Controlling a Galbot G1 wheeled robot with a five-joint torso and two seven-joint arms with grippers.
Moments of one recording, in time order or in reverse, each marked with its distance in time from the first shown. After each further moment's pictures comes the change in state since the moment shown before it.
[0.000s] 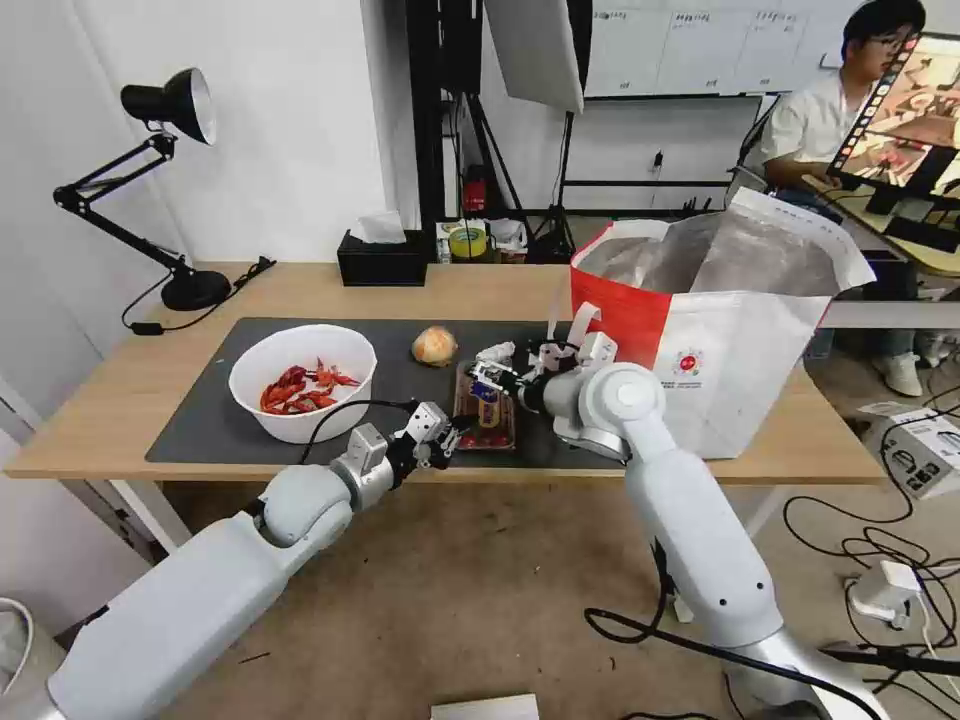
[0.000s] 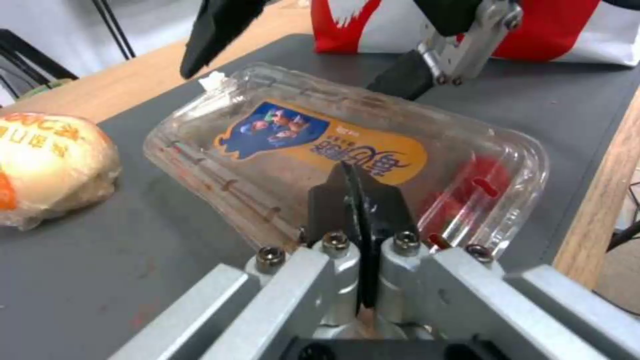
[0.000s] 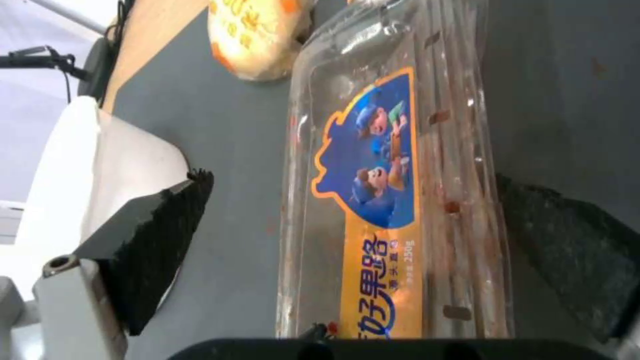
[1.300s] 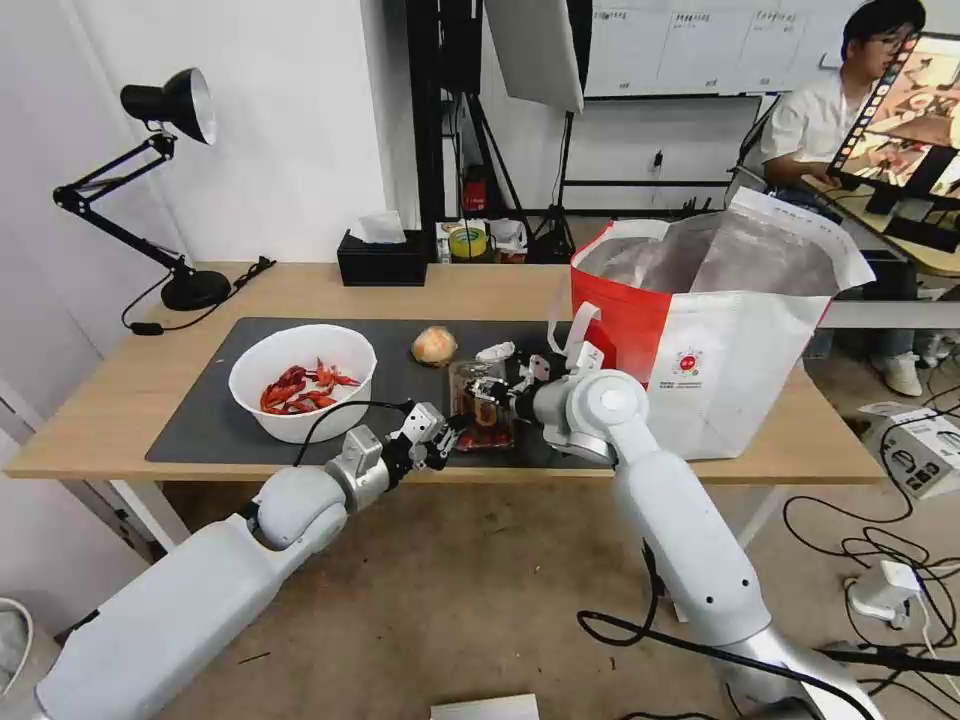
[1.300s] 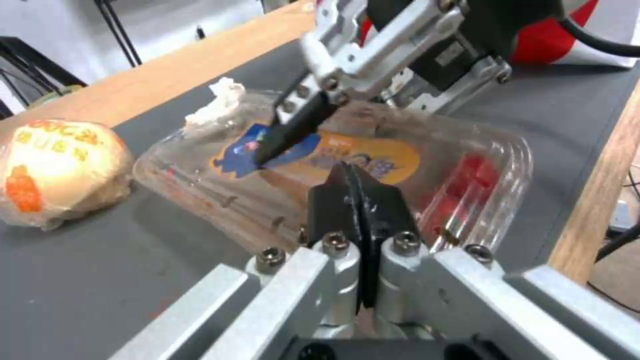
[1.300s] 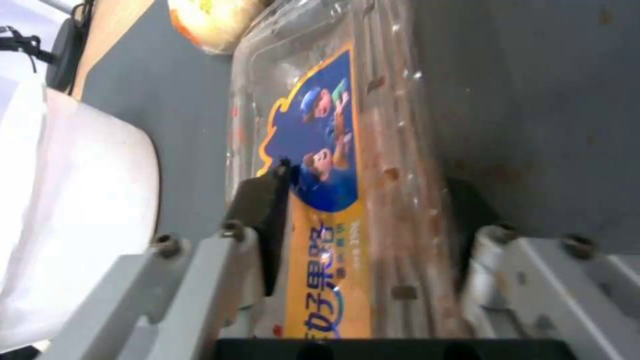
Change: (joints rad) left arm 0.013 0.022 -0.014 -0.019 0.001 -0.014 -0.001; right arm -0.001 -0.001 -0.025 -0.038 -0.008 0.002 -0.002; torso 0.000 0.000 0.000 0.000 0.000
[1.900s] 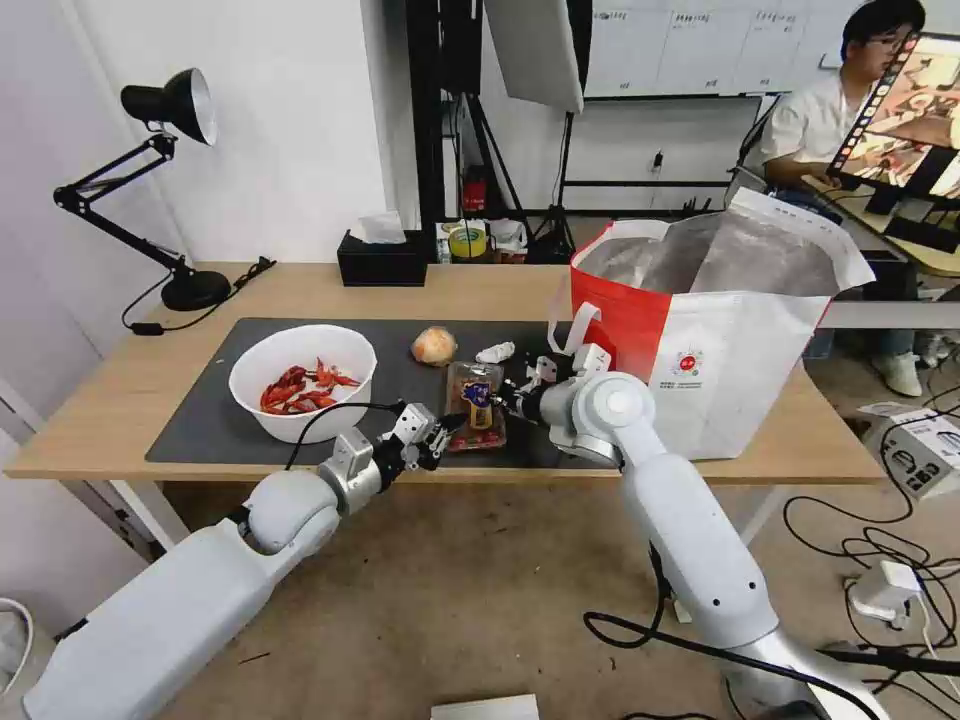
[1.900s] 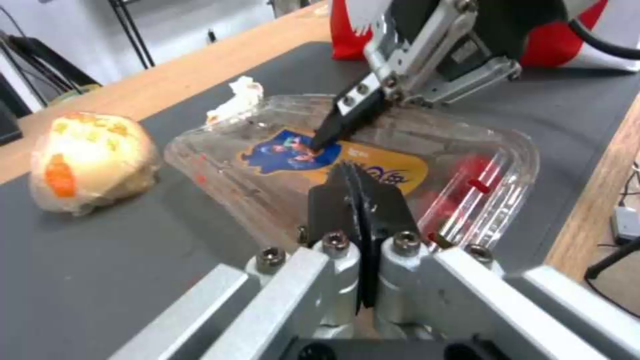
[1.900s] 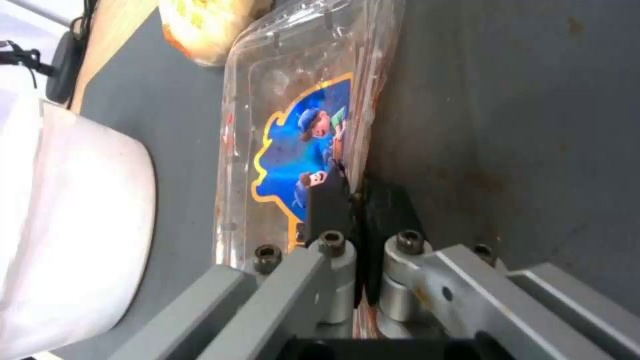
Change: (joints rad) left arm 0.054 0.016 -0.056 -0.021 -0.001 -0.016 0.000; right arm -0.008 0.000 0.007 -0.002 -0.001 0.001 -0.002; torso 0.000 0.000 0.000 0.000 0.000
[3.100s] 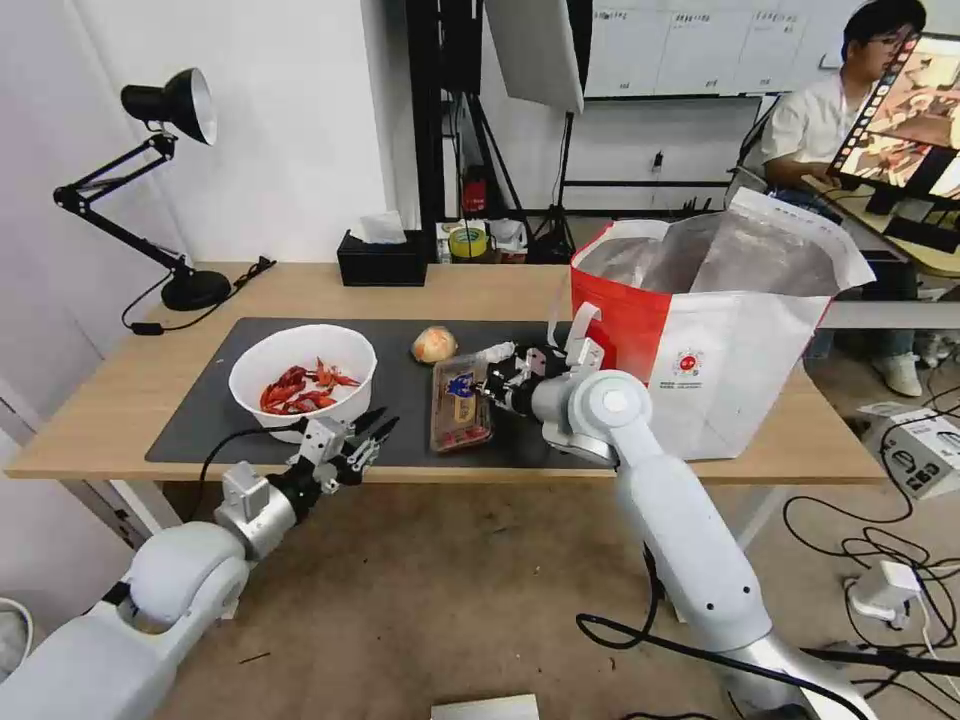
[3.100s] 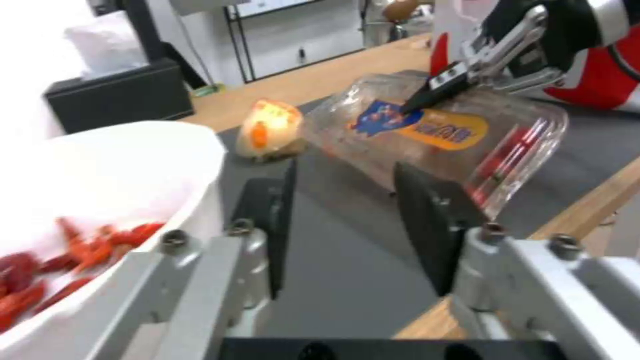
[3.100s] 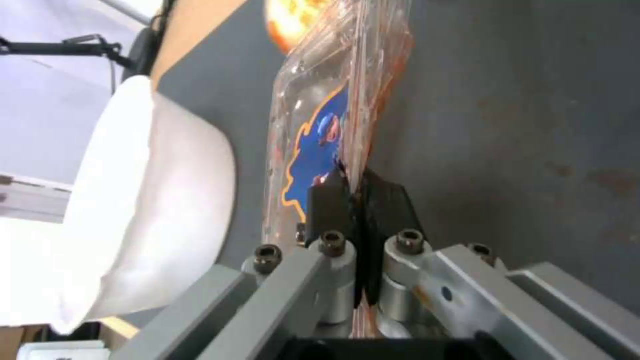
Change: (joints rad) left arm 0.536 0.009 -0.558 -0.252 -0.002 -0.040 0.010; right arm -0.014 0.018 0.007 0.064 -0.024 0.003 -0.080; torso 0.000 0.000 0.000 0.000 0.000
